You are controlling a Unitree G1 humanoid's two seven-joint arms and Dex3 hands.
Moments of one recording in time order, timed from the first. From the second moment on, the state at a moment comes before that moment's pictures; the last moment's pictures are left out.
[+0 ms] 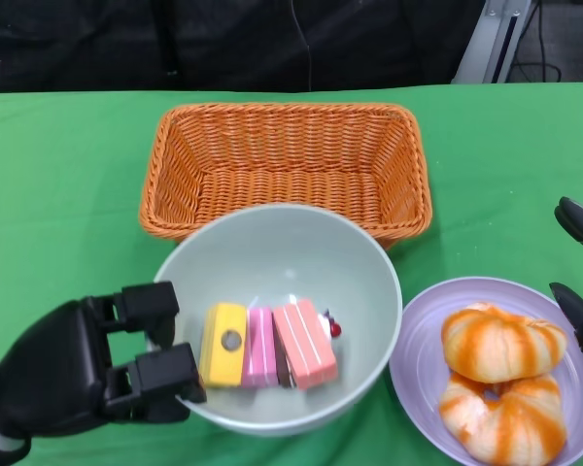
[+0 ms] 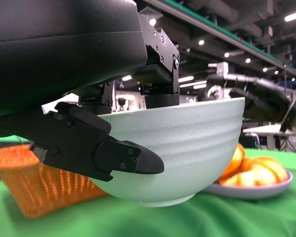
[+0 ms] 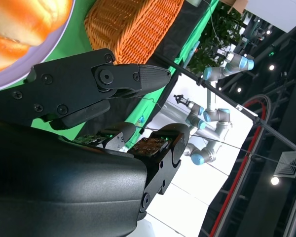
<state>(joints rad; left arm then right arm) -0.49 0.77 -0.77 0.56 1.29 -0.92 1.40 -0.27 -0.20 -0.16 0.96 -0.01 -1.30 0.10</state>
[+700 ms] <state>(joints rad) -0.44 0.79 -0.64 0.48 1.23 -0.98 1.30 -0.28 -0.20 -0.17 0.97 -0.05 -1.29 0.06</state>
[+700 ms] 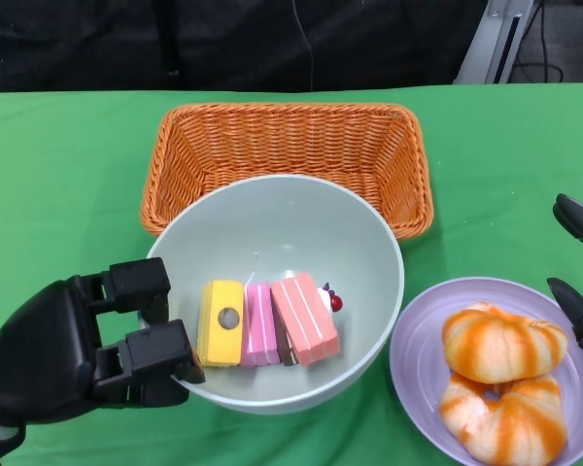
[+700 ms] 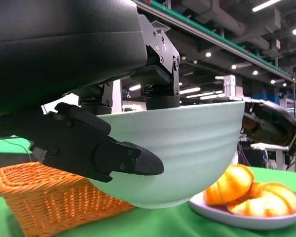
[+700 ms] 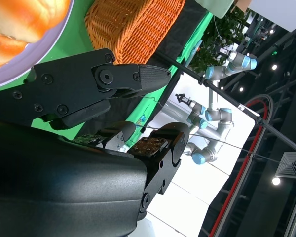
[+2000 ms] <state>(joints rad) -0.47 0.71 -0.42 0.45 1.06 -1.10 1.08 -0.26 -0.24 -0.08 0.96 -0.20 -1.37 0.05</state>
